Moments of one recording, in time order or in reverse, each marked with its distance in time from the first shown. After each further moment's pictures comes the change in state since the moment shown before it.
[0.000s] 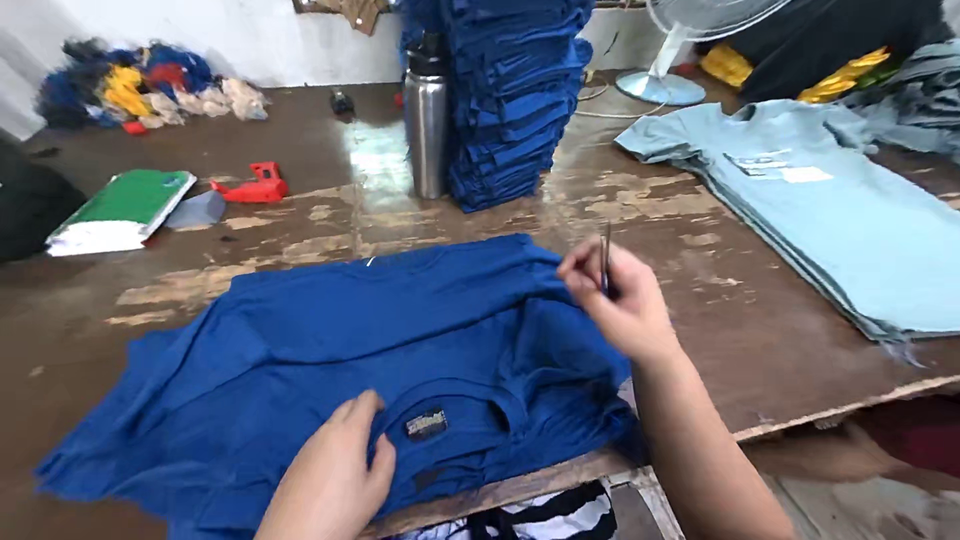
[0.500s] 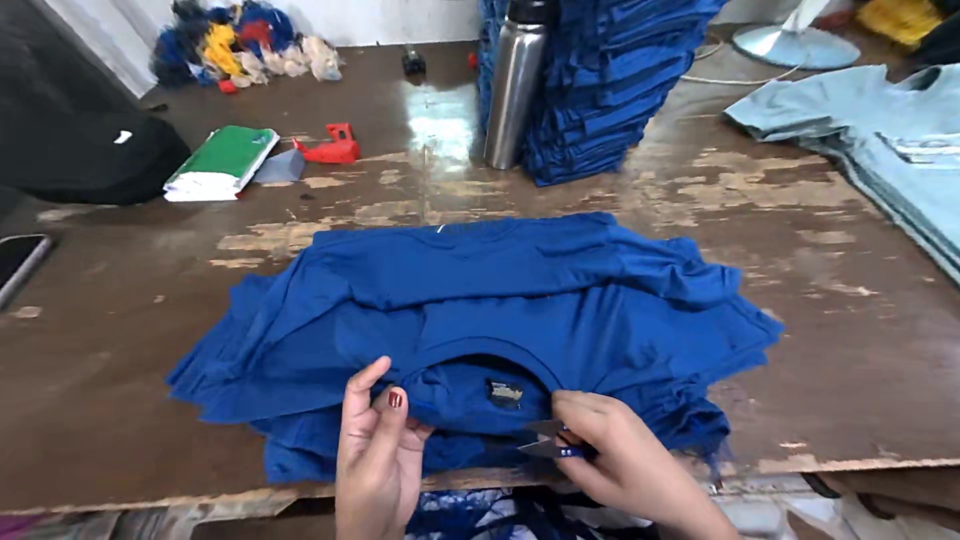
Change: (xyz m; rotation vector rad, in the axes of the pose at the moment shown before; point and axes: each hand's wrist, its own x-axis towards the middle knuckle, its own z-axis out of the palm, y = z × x) left_hand -0.024 -0.008 0.033 -1.807 0.576 0.204; right_hand -0.095 -0.067 0.090 0.000 -0.378 -0.074
